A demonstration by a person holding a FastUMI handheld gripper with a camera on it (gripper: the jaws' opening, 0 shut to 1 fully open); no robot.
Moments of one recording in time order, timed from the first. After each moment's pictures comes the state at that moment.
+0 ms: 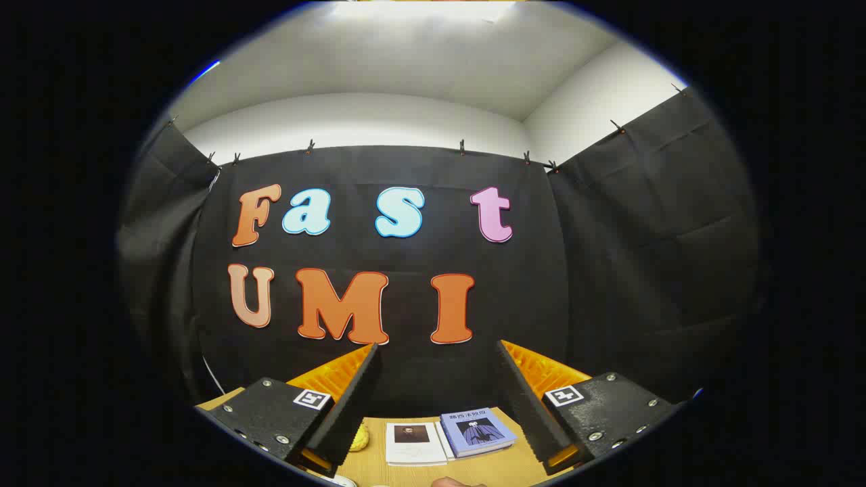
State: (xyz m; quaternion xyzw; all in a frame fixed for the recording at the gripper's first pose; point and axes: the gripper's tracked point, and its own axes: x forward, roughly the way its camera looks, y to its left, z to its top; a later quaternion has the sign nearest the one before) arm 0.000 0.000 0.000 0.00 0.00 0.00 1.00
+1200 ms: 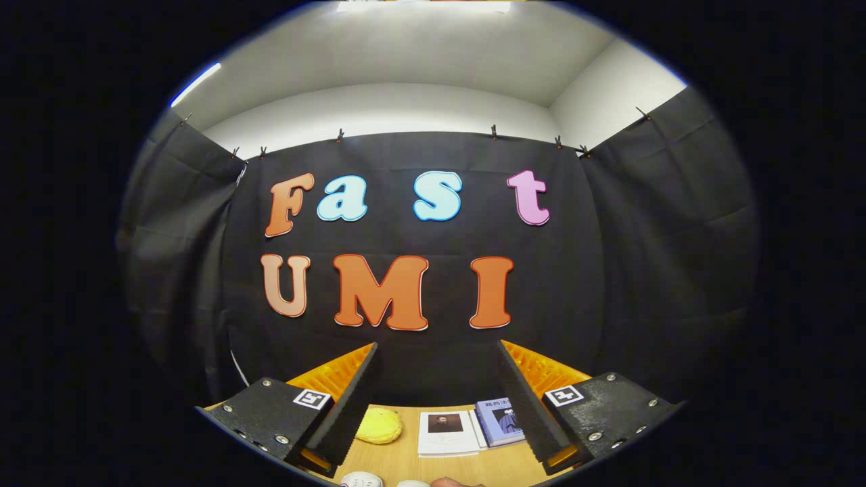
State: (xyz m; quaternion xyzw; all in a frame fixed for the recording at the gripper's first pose) arm -0.010 0.075 -0.032 0.01 0.04 0.08 1.00
